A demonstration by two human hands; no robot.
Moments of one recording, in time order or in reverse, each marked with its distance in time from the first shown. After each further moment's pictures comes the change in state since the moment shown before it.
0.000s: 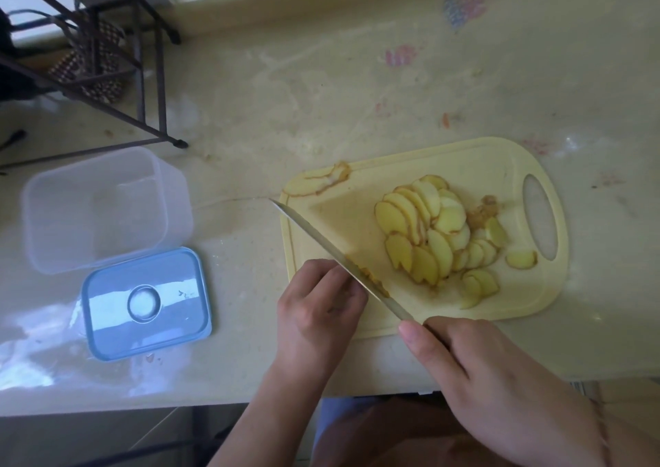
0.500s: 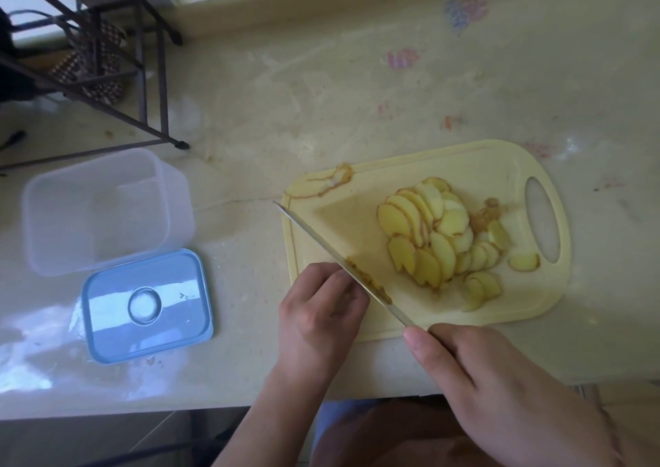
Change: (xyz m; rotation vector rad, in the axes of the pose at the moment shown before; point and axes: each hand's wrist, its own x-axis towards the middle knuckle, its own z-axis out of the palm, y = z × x) left_hand -0.001 -0.003 0.000 -0.023 -0.006 0.010; right_hand -0.002 0.001 0.002 0.002 -0.014 0.022
